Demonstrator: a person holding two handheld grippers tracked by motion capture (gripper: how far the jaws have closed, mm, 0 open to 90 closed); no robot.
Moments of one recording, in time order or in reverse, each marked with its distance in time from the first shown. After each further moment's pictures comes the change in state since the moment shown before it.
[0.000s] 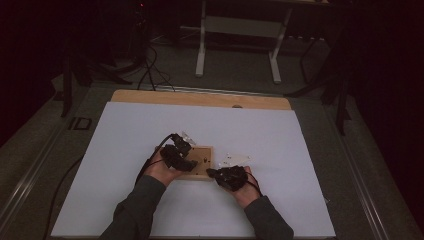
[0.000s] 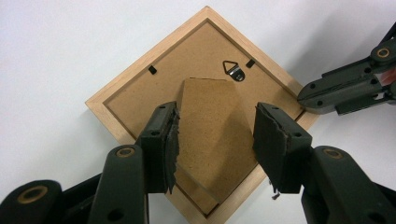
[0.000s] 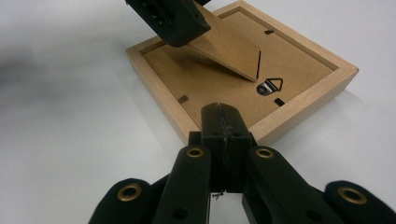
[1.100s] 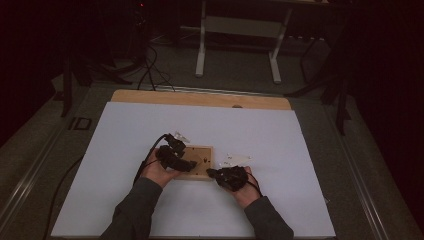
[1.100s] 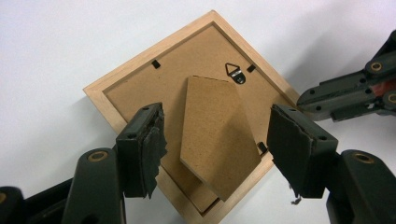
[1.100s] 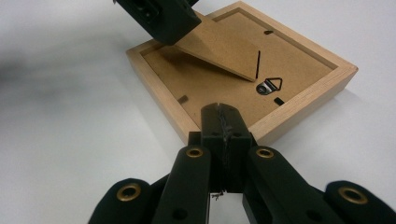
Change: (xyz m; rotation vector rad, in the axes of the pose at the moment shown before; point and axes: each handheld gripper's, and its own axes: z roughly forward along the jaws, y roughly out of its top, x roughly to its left) left arm 0.013 -0.011 -0.002 -0.058 -0.073 -0.130; right arm 0.000 -0.001 -0.001 -0.008 0.004 0.008
